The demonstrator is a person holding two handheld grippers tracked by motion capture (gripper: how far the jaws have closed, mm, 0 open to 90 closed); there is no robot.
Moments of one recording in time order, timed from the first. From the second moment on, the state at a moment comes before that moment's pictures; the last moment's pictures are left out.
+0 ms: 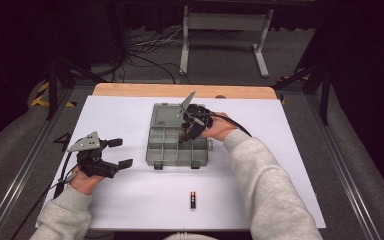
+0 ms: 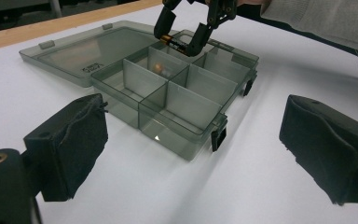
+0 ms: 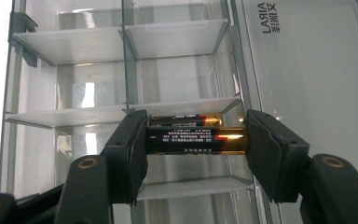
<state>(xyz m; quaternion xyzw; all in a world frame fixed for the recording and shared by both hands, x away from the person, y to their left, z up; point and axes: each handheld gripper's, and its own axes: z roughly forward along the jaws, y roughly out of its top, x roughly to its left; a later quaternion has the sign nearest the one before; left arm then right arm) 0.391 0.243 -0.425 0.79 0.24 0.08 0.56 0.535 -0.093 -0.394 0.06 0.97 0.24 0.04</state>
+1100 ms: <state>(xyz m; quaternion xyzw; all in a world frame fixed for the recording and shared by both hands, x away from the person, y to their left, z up) 0.391 0.243 -0.425 0.79 0.25 0.08 0.56 0.534 -0.092 -0.396 0.05 0.97 0.24 0.03</state>
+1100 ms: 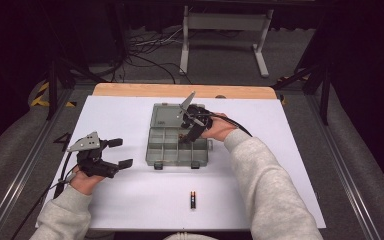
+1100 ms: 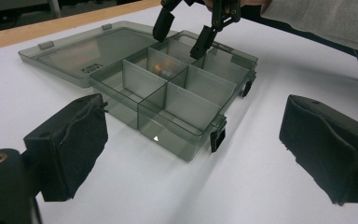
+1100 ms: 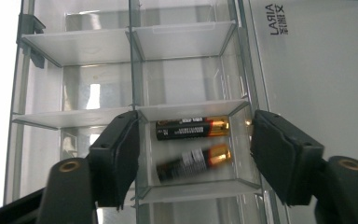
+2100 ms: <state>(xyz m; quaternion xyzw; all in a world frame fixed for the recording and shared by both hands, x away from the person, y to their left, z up) 0.390 0.244 -0.424 0.79 0.25 0.08 0.56 0.467 -0.132 -0.327 0.06 0.94 0.32 0.09</state>
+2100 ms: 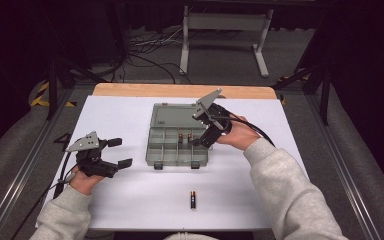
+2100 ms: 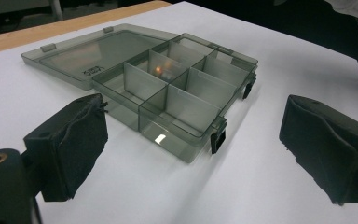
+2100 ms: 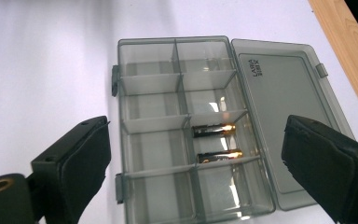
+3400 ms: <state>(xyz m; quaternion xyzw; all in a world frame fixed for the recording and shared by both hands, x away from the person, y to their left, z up) 0.389 0.243 -0.423 0.79 0.24 0.09 0.56 0.387 -0.141 -0.361 0.05 0.95 0.31 0.06</state>
